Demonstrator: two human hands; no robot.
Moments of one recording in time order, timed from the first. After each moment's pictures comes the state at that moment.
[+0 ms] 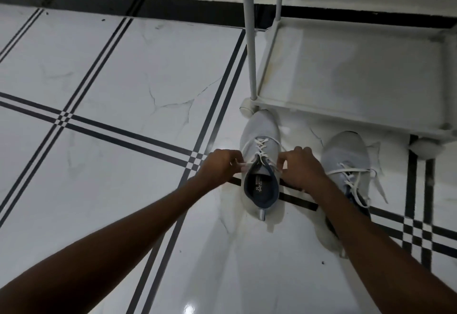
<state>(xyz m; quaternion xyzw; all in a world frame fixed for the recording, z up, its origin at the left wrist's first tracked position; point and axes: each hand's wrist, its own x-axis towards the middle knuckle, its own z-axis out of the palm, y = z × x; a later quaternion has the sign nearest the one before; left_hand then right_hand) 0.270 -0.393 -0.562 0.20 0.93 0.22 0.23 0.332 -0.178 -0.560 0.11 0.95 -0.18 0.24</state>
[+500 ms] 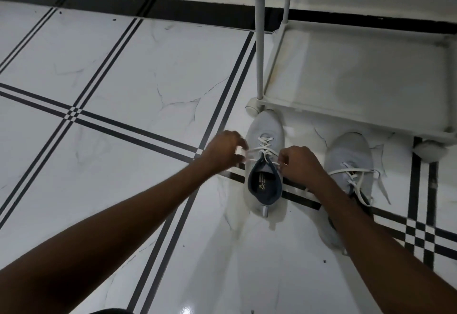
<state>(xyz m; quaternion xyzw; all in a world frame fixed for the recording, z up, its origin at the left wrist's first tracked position) 0.252 -0.392 -0.530 0.26 0.94 0.07 0.21 0.331 -0.185 -0.559 0.10 0.94 -0.27 0.19</state>
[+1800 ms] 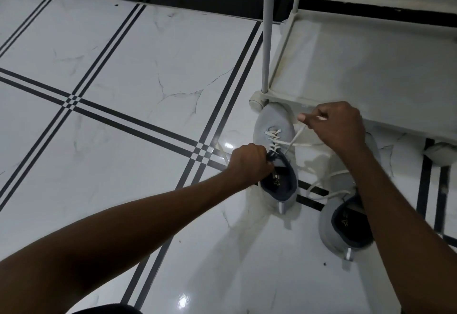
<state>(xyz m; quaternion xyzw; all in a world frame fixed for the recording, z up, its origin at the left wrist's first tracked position) 0.295 -0.334 -0.547 0.17 0.95 0.09 0.23 0.293 -0.137 -0.511 0.19 0.92 -0.34 -0.03</state>
